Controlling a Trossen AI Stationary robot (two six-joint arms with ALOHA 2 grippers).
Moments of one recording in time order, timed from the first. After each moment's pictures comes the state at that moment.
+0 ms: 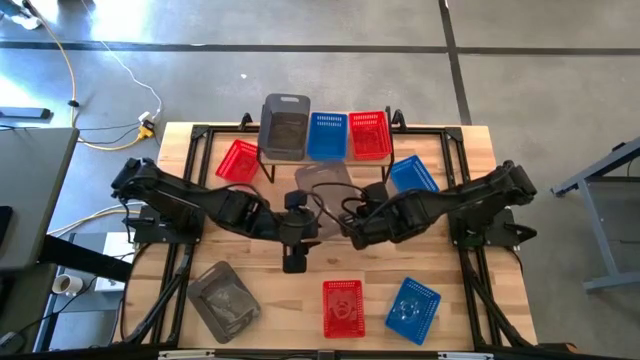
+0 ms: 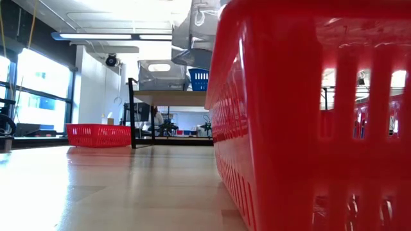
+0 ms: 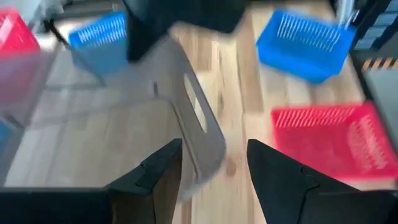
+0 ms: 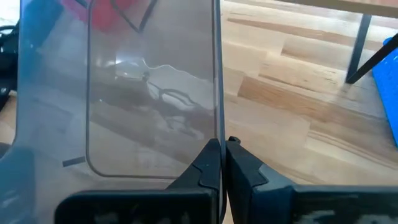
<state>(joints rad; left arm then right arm) -0.21 1.60 1.52 -0.72 -0.33 -0.16 0.31 1.67 1.59 -1.17 0.59 1.46</state>
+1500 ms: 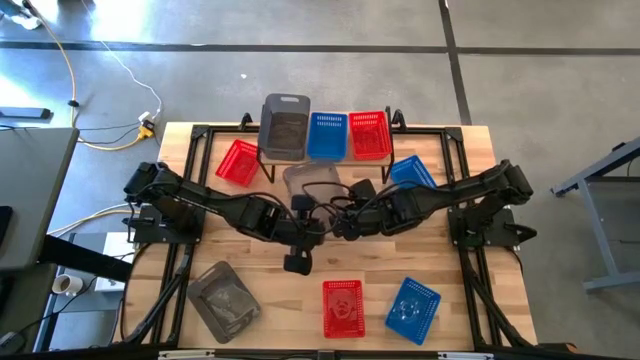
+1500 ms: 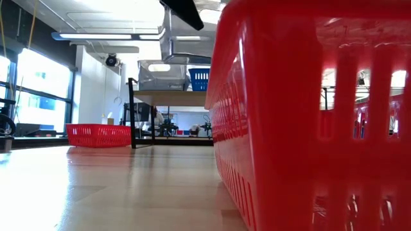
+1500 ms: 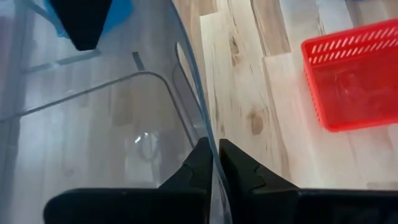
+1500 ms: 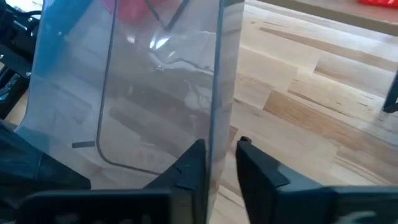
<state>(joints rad) -0.18 1.71 1.52 -0.81 -0.32 -0.02 0.26 1.69 1.59 -1.02 0.55 1.25</state>
